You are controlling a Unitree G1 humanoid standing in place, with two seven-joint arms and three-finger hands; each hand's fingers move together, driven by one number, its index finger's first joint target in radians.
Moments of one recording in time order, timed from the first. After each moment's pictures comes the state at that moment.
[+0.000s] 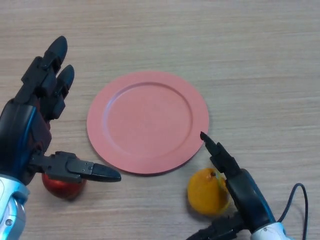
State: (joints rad) left arm 0.03 0.24 0.15 -0.61 -0.17 0.31 -0.19; right arm 0.07 -0.19 0.33 0.08 -0.22 -0.16 -0.09
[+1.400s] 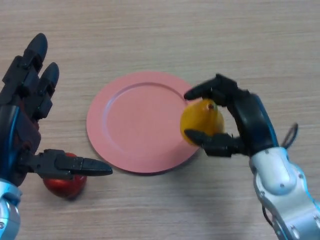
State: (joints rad) left arm 0.05 0.23 0.20 -0.60 -0.23 0.29 -0.14; right arm -0.29 -0.19 0.33 -0.10 -0.13 0.27 -0.17
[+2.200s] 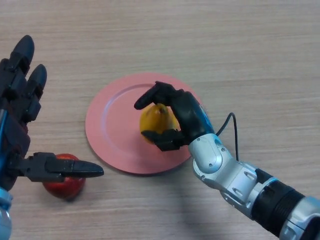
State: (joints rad) left arm 0.07 0.23 0.23 -0.62 -0.23 0.28 -0.14; right arm -0.76 -0.19 0.91 0.70 0.26 -0.08 -0.52
